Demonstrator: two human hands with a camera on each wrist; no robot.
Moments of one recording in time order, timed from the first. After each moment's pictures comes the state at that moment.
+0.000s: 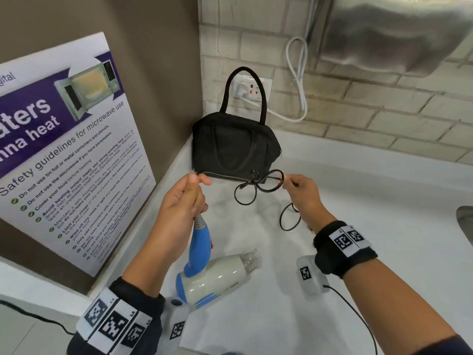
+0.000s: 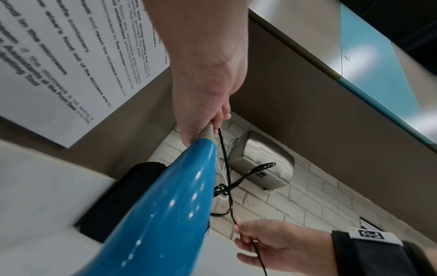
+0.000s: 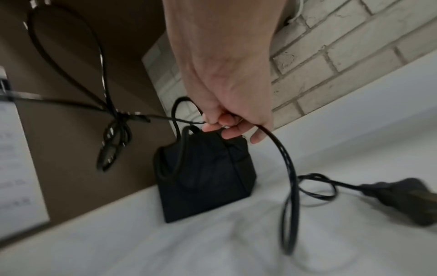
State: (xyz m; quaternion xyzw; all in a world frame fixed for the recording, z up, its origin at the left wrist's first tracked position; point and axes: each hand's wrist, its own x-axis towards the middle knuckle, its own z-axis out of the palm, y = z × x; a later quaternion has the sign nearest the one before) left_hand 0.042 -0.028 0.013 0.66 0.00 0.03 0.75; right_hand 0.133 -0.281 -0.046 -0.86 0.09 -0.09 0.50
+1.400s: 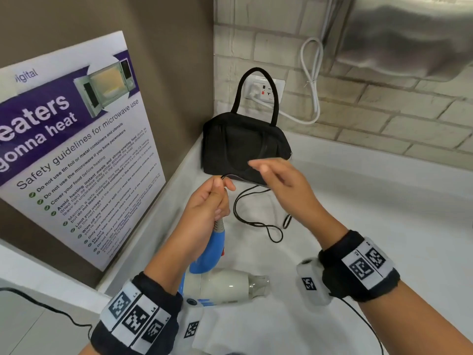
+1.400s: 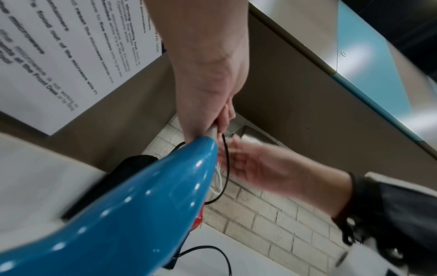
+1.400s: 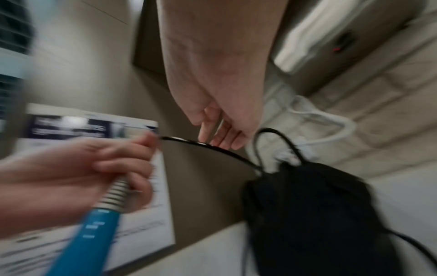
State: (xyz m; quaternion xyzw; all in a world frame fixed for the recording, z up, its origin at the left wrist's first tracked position) left_hand 0.041 -0.045 0.014 0.64 -0.04 -0.01 0.77; right_hand 0.091 -0.222 0.028 -0.86 -0.18 -0.10 0.46
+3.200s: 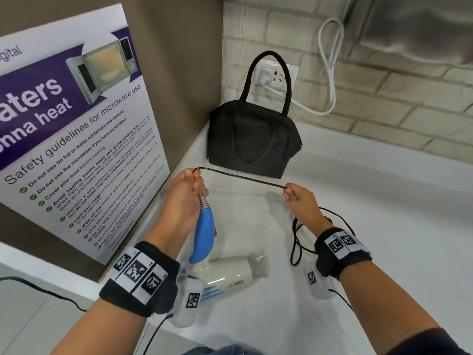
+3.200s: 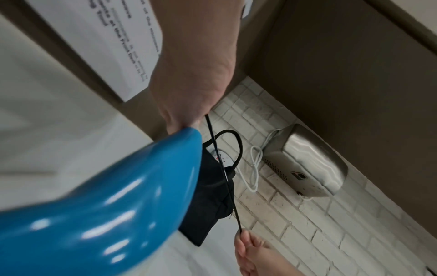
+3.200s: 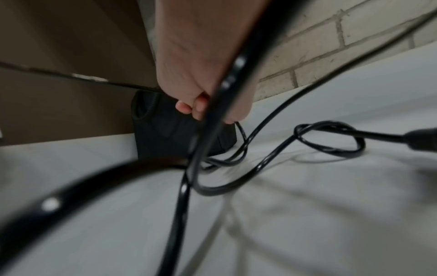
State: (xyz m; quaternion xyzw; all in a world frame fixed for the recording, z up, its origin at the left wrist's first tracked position) left_hand 0.101 -0.013 -0.026 0.47 0.18 0.03 0.86; right_hand 0.143 -0.269 -0.093 -0.92 -0.02 0.00 0.40
